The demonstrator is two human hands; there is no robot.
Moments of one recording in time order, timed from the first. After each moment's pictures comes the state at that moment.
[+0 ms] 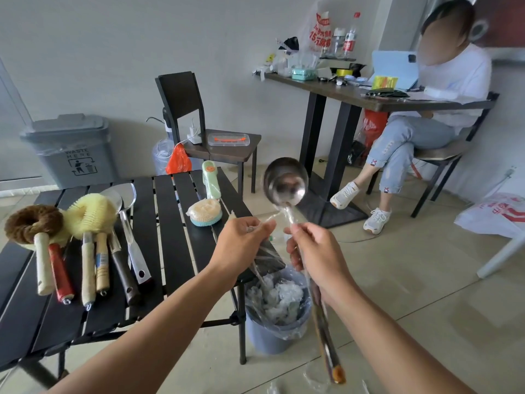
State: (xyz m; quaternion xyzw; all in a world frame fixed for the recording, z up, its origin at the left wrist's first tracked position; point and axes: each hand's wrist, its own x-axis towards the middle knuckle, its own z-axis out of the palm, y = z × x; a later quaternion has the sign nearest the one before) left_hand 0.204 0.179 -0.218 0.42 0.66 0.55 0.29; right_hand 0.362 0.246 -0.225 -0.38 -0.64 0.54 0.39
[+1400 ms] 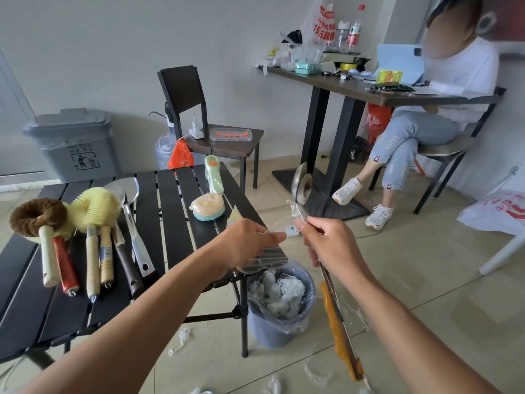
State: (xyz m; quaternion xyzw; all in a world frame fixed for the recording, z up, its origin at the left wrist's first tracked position) left_hand 0.190 0.171 -0.199 0.49 0.70 0.34 0.39; right_hand 0.380 0.267 -0.223 -0.39 -0.77 0.36 0.34
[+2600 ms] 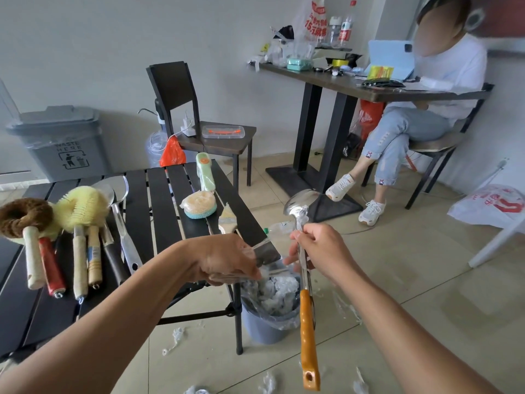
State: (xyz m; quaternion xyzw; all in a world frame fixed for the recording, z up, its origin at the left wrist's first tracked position) left_hand 0.173 0.153 -0.190 0.54 0.64 0.16 0.51; right_hand 0.383 0.268 -0.234 -0.44 -0.71 0.48 0.27
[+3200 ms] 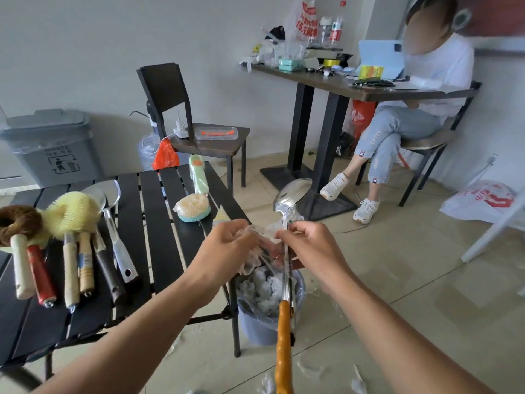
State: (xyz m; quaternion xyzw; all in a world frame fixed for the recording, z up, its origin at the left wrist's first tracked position) left_hand 0.215 0.135 -0.197 0.49 0.65 0.48 0.34; right_hand 0.377 0.241 -0.211 -0.43 -0.70 0.49 0.30
